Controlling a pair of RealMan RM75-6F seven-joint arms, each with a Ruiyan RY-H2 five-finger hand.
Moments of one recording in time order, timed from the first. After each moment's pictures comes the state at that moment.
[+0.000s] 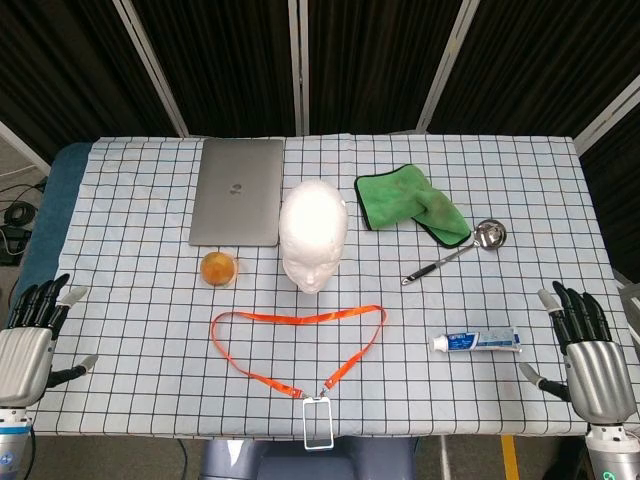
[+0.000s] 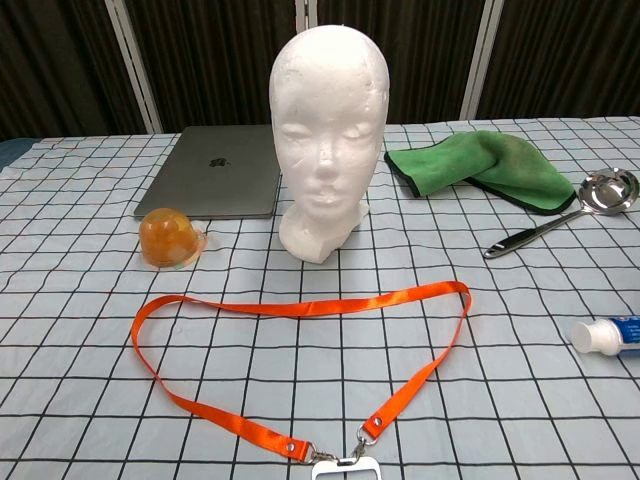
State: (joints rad) left arm -0.06 -1.09 -0.02 -1.91 1.54 1.53 0.23; right arm 0.02 -1.08 0.05 -1.80 -1.64 1.60 -0.09
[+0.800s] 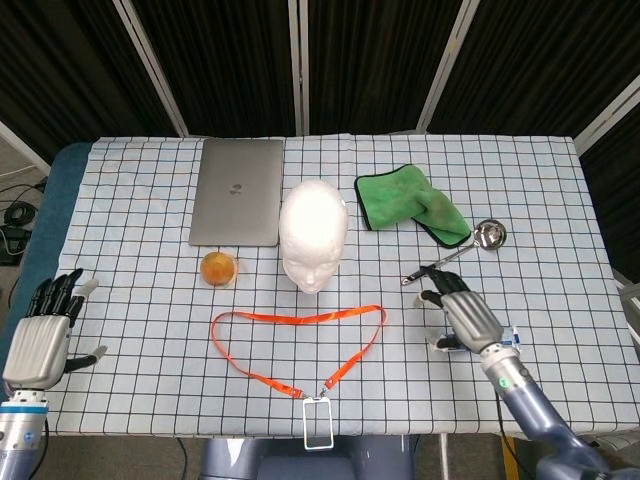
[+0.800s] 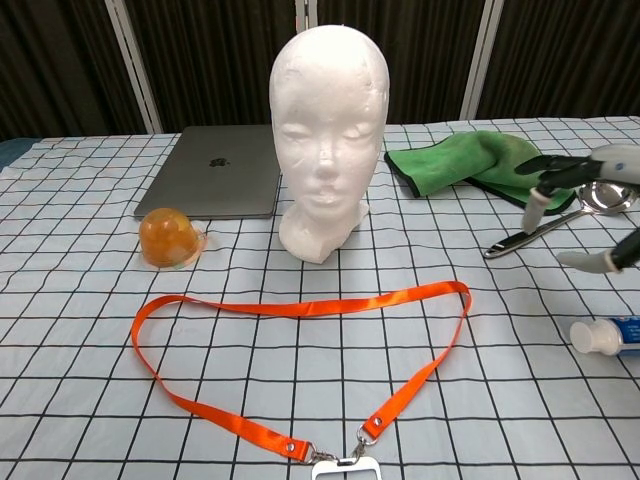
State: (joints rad) left arm -0.12 -1.17 -0.06 -1.84 1.42 1.44 0.32; right arm 0.47 -1.25 0.17 -1.76 -1.26 0.92 -0.08
